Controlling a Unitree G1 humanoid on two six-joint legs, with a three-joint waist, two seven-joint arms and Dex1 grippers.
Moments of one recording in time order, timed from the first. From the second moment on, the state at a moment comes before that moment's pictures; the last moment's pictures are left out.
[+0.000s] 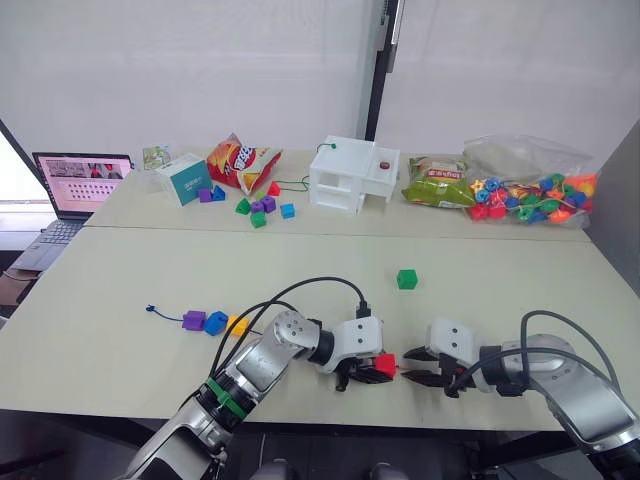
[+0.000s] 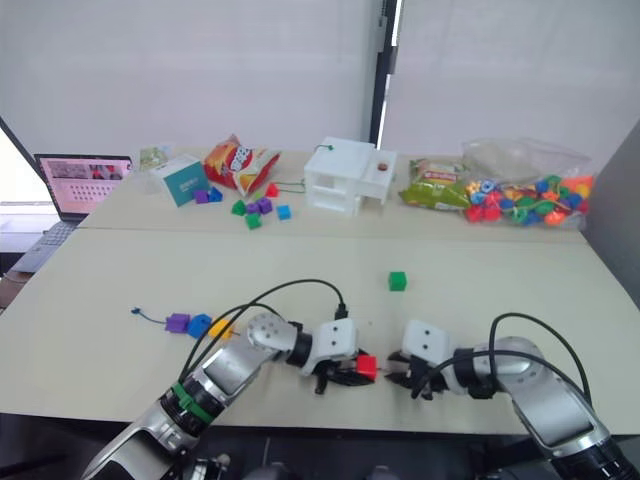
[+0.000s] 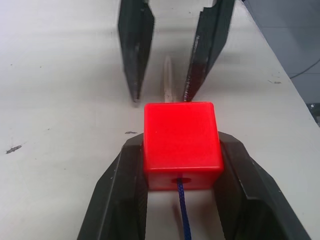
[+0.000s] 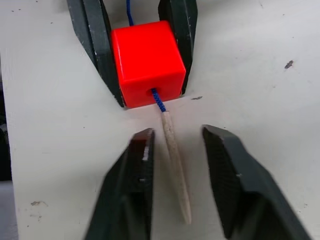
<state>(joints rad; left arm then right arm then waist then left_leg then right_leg) -0.58 0.26 -0.57 0.11 -0.03 0.30 -1.06 -0.13 -0.87 0.14 -0.31 0.20 0.42 1.04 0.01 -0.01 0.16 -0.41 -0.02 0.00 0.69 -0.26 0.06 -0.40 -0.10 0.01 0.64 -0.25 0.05</state>
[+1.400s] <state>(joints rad) -0.46 0.91 -0.18 0.18 -0.20 0.15 -1.37 -0.28 -0.87 0.26 -0.33 0.17 0.46 1.11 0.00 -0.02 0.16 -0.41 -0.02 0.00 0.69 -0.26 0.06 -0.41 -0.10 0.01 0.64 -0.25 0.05</state>
